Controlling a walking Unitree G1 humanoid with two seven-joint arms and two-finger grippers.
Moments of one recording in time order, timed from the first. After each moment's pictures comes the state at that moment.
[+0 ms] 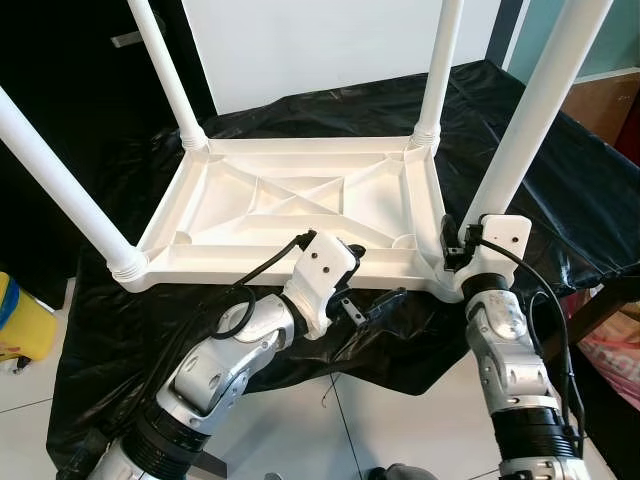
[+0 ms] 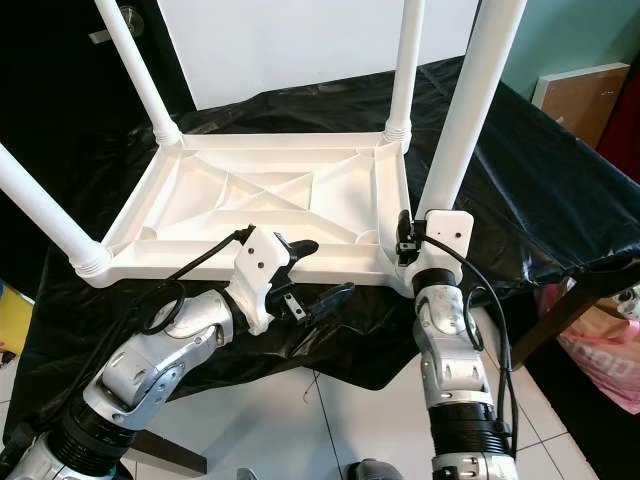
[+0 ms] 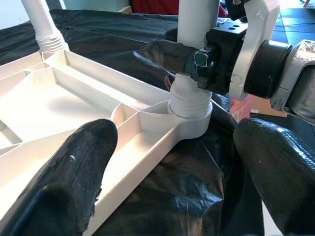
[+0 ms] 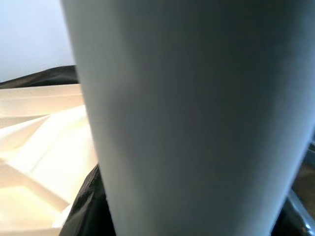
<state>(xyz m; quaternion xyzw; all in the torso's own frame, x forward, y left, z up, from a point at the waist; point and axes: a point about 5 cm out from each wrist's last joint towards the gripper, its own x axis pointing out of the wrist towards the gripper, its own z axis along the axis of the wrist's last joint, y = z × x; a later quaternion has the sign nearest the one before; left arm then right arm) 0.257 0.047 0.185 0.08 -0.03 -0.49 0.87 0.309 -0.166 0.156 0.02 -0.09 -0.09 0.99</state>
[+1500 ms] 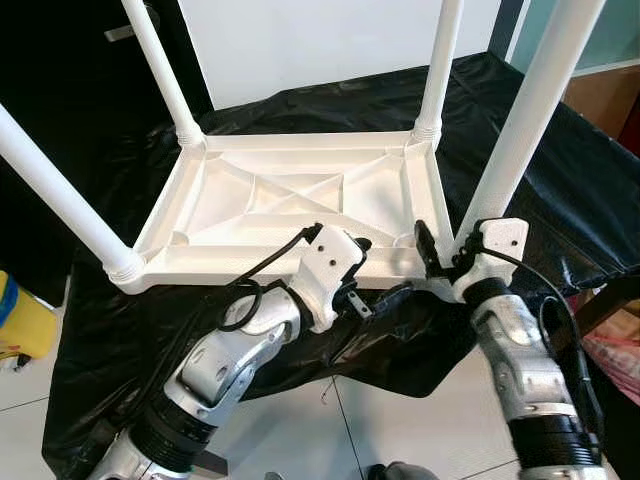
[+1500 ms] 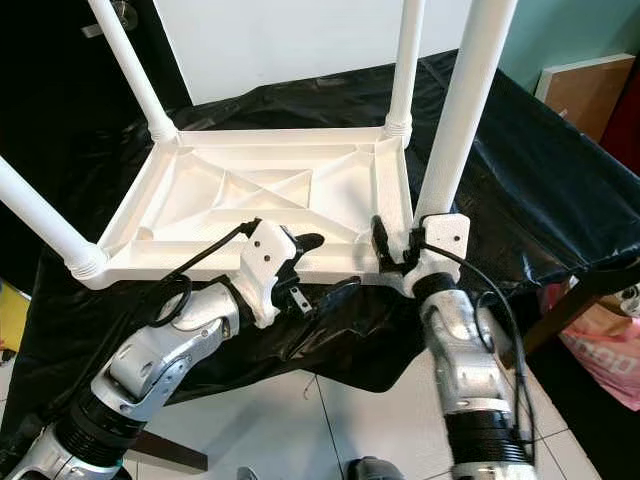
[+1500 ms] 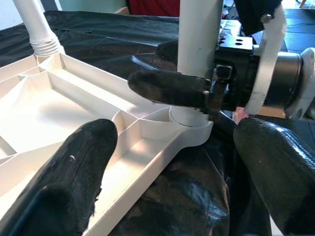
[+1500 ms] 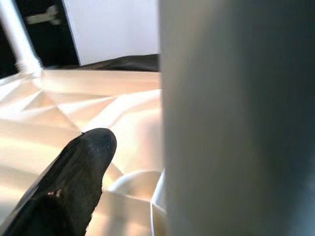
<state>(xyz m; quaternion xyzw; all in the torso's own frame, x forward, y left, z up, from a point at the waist) 0.262 0.040 0.190 0.08 -0.04 -0.50 0.86 0.302 -0.177 0.158 -0.03 -0.11 0.13 0.99</state>
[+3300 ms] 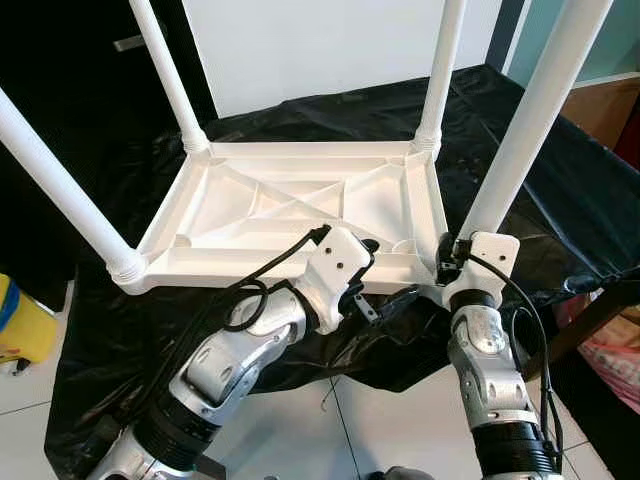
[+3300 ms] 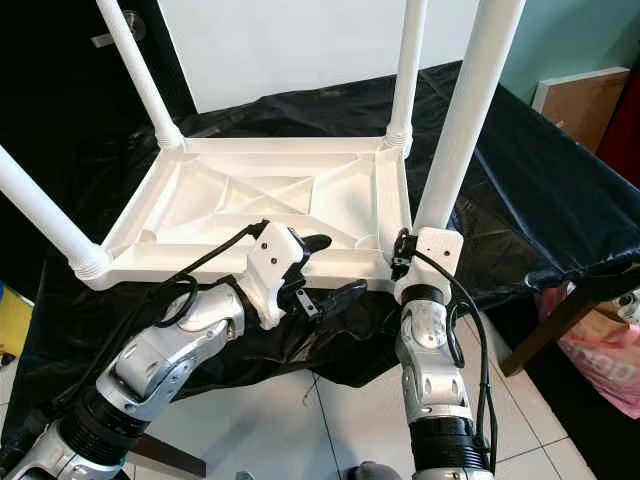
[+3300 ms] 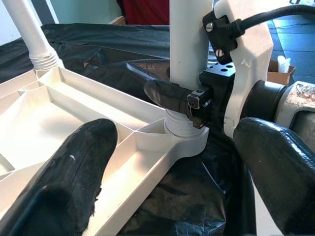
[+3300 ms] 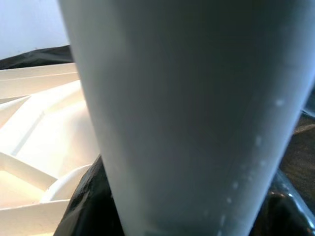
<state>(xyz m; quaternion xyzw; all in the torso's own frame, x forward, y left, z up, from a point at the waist) 0.260 0.036 0.190 0.08 -0.04 -0.51 0.86 0.301 -0.156 0.141 0.03 -0.07 -0.11 0.99</state>
